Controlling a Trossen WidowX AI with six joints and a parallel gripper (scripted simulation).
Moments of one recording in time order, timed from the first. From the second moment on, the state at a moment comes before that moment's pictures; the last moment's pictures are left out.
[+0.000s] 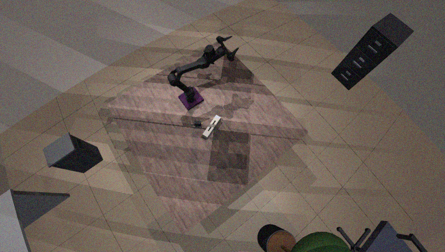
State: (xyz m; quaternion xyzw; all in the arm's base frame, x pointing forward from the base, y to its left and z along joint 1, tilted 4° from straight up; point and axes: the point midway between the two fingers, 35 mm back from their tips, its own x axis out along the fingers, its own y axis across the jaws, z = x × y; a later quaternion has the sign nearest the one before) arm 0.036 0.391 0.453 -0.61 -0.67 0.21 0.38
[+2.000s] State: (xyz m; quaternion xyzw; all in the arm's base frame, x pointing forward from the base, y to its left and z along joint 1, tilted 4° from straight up) arm 0.303 0.255 0.242 -0.76 -0.09 0.41 0.49
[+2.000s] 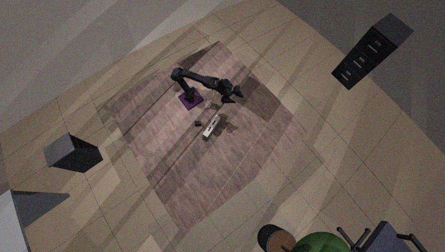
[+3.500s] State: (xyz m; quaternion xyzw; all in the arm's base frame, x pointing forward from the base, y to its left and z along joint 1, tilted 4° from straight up) arm 0.309 0.034 0.127 -0.59 0.40 0.39 0.58
